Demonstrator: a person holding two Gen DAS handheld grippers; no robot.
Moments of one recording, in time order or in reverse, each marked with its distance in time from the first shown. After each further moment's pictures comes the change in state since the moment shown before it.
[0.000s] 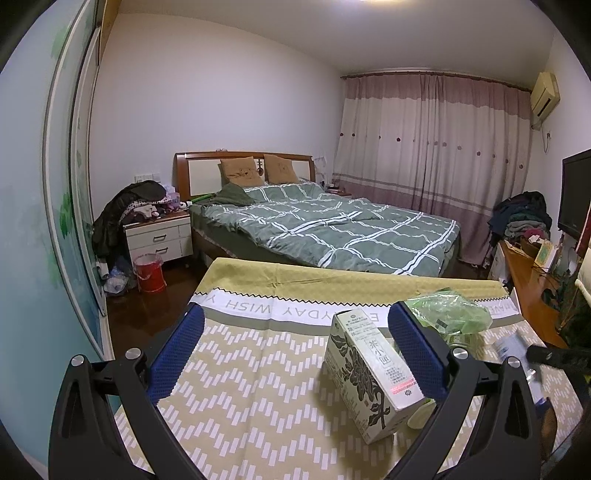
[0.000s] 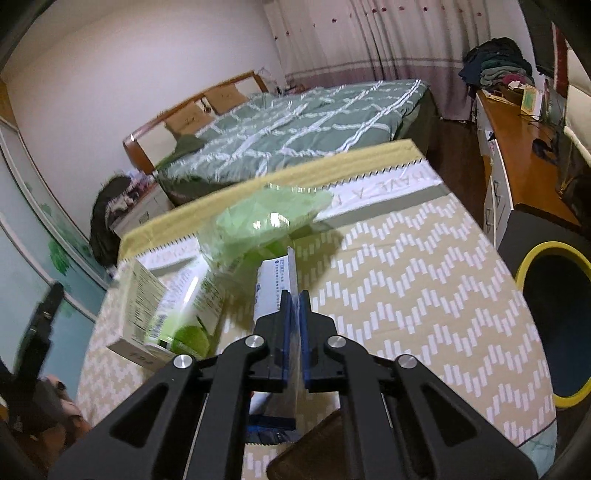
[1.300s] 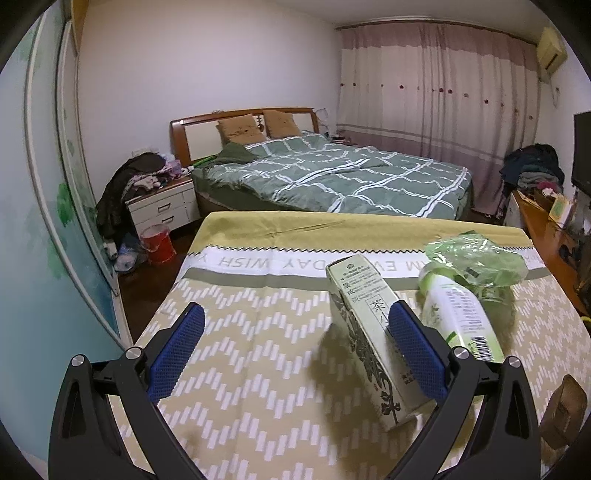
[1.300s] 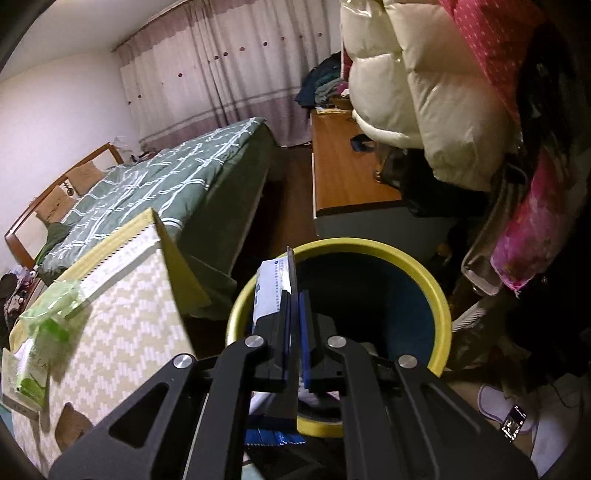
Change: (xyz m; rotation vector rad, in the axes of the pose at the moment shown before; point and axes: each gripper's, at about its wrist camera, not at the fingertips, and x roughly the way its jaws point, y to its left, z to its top) left arm 0.053 -0.017 -0.020 0.070 0.202 0.065; right arm -0.089 -0.214 -0.025 0.288 -0.197 -0.504
